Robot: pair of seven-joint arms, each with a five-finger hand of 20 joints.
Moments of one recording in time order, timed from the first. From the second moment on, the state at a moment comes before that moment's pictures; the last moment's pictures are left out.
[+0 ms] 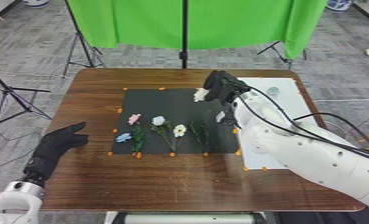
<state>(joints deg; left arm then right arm) 127.2 -56.3 -104.4 -113.0 63.5 2.2 3.4 -45.6 -47.1 23.3 -97.8 -100.8 9.9 29.5</state>
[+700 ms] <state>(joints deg) 127.1 -56.4 -104.4 -113.0 63.6 1.7 3.2 -47.5 -48.7 22.1 -97.7 -96.9 7.1 29.7</state>
